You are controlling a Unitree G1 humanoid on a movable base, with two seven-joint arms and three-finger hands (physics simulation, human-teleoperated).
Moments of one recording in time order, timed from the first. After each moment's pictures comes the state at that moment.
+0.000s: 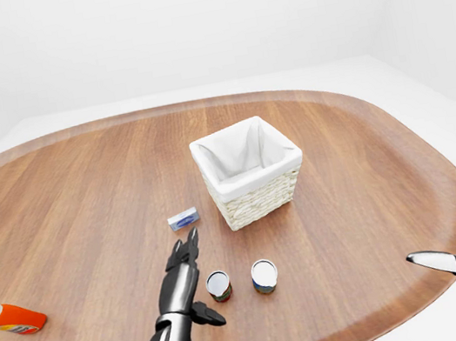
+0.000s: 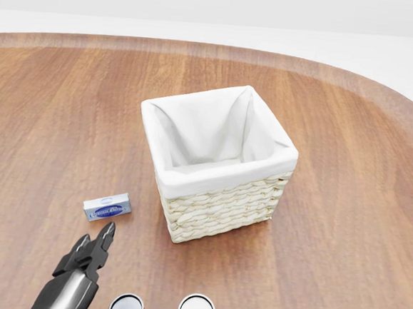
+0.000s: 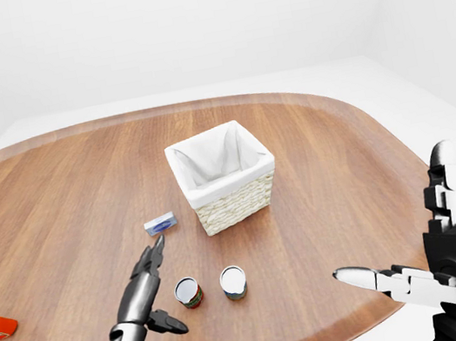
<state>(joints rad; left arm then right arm) 0.21 0.09 -0.06 0.02 0.82 -0.09 -0.06 0.36 0.23 -0.59 -0.98 0.24 0.09 0.28</state>
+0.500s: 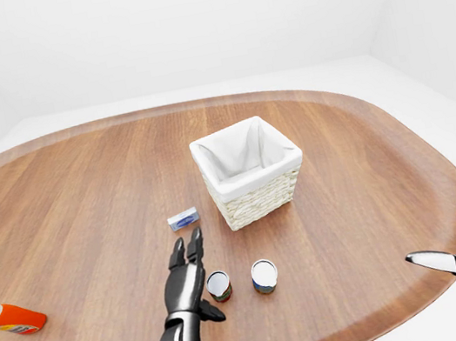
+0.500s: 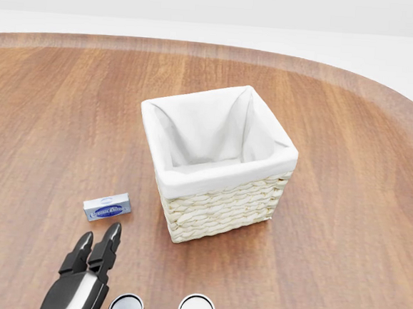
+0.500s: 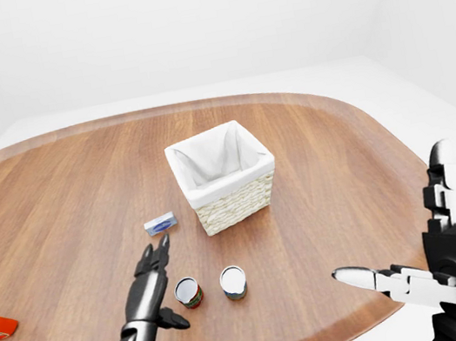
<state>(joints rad) 0.15 0.09 -0.11 0.18 0.95 -0.09 0.14 0.36 0.23 -0.59 -0.99 0.24 0.09 0.28</state>
